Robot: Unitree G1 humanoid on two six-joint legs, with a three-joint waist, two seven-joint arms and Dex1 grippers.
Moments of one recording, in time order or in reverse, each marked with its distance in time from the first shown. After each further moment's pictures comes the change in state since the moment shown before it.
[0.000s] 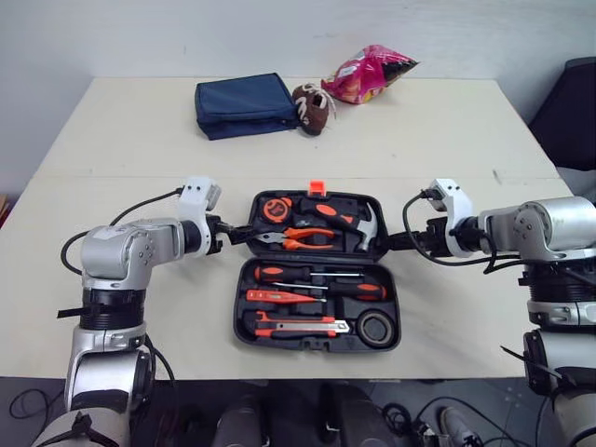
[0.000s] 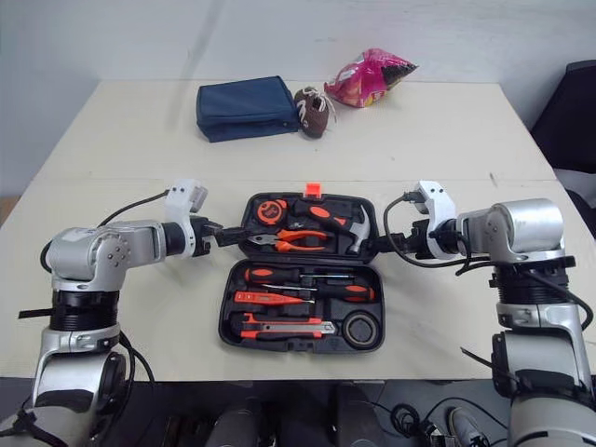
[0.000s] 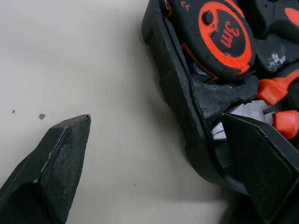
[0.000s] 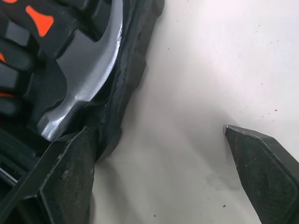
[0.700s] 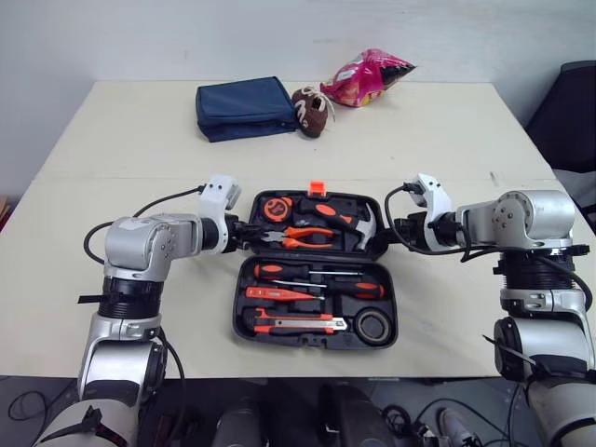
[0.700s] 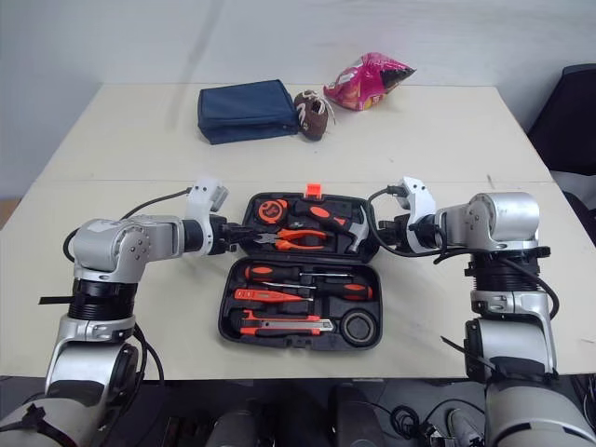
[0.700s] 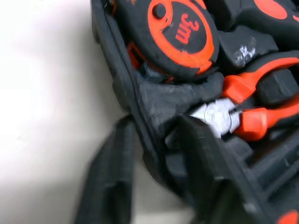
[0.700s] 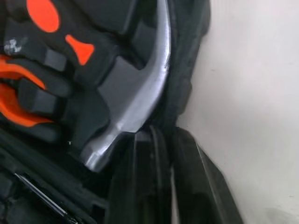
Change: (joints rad) left arm -0.042 -0.052 -0.051 0.028 0.029 0.015 -0.015; right arm -0.048 0.134 -0.107 0.056 0.000 0.066 -0.104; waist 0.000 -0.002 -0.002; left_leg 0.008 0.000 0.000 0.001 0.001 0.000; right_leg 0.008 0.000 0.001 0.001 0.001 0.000
